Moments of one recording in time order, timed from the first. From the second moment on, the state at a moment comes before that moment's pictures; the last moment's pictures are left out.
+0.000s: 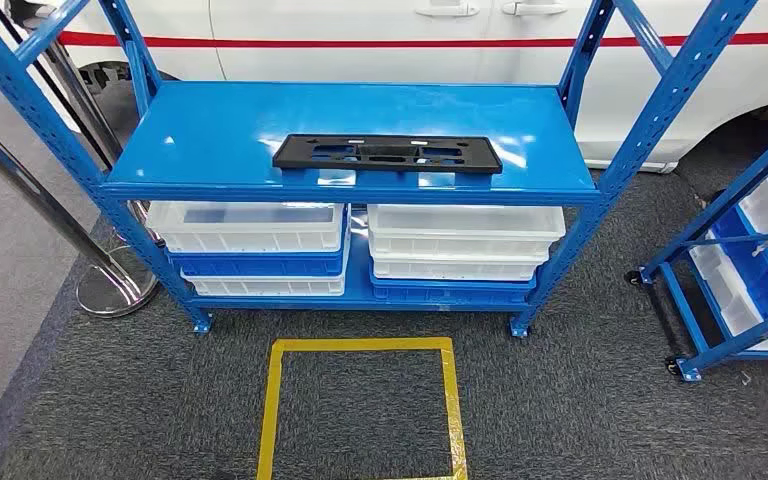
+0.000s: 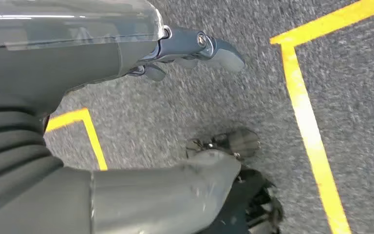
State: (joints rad) left arm -0.03 -0.07 0.04 -0.33 -0.30 0.05 -0.15; right arm -0.07 0.03 0.33 -0.16 -0.04 -0.28 -0.19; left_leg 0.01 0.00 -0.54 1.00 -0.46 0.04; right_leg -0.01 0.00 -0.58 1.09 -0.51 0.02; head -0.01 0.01
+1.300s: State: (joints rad) left arm -0.07 -0.10 0.08 -0.21 -0.47 0.03 -0.24; right arm -0.37 0.14 0.41 -0.29 0.21 -0.64 -0.64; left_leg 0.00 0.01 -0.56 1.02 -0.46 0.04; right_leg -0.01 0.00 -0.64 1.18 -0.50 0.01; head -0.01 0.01
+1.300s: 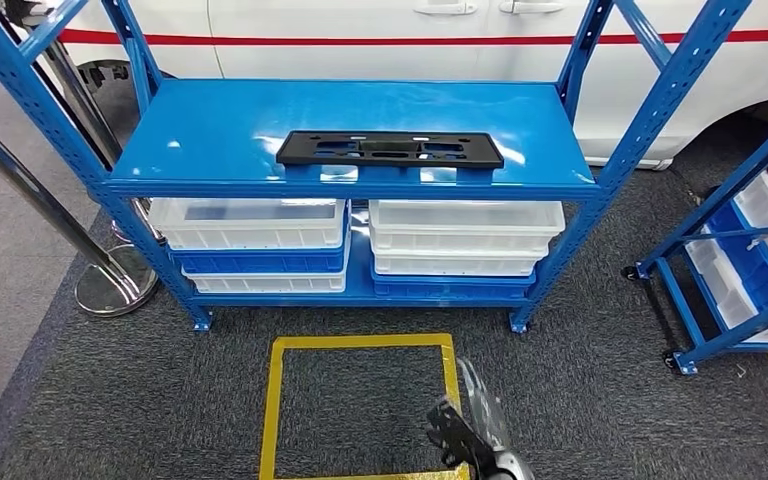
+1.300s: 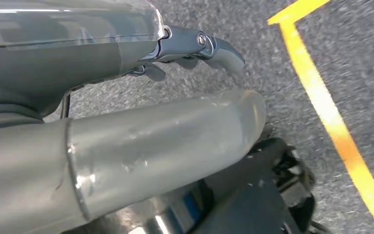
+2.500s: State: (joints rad) left arm -0.13 -0.11 0.08 -0.21 -0.62 -0.04 -0.19; right arm -0.78 0.18 0.61 -0.58 1.48 -0.70 0.00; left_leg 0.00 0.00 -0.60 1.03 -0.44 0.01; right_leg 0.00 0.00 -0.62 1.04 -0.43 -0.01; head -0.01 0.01
